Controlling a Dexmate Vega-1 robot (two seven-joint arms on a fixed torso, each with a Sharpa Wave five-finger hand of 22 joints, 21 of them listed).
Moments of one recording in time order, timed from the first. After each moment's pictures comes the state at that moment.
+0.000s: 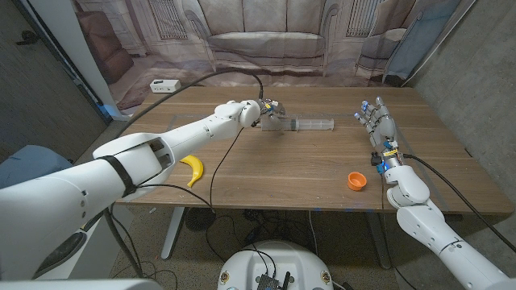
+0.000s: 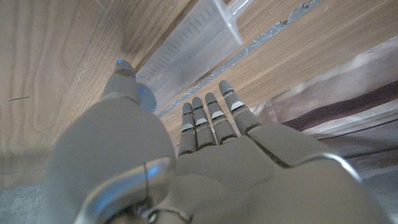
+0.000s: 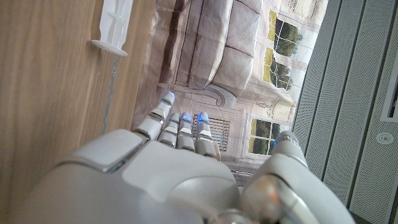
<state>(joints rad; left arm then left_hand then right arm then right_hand) 0.11 0.31 1.15 -1.01 0.61 0.09 -0.14 0.90 0.01 0.13 -0.15 0.20 0.33 0.05 0.20 0.19 0.37 -0.03 0.24 0.21 0.35 -0.01 0.19 0.17 0.32 0.06 0.32 0.18 -1.16 -0.57 -0.19 -1.55 0.66 0.52 -0.06 0.16 0.01 0.22 -0.13 0.18 0.24 0.09 0.20 0.18 0.15 0.16 0.20 0.19 0.05 0.08 0.20 0.21 0.30 0.00 0.19 0.17</state>
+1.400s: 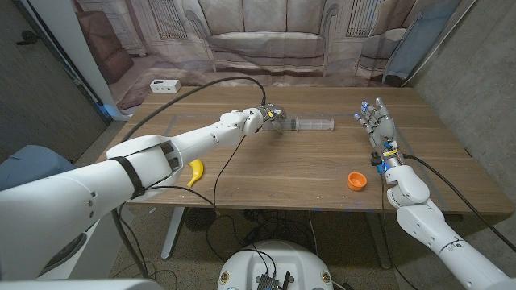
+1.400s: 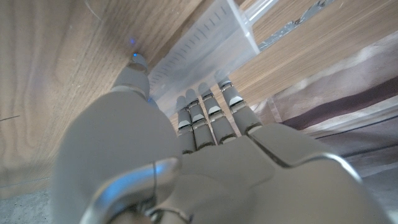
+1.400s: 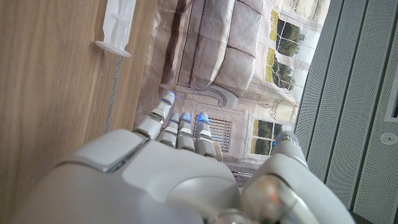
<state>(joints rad) 0.11 0.25 1.21 -0.90 0.62 0.07 -0.01 1.03 0.05 0.20 -0.17 0.20 0.45 0.04 0.22 0.19 0.49 -0.06 0.26 0.22 0.50 -0.05 0.21 0.17 0.45 0.05 0.33 0.18 -1.15 -0.57 -0.20 -1.54 0.66 0.51 -0.05 0.16 0.01 0.22 -0.13 0.18 0.24 0.09 0.20 0.18 0.15 0.16 0.20 0.19 0.05 0.07 0.20 0.21 0.30 0.00 0.19 0.17</state>
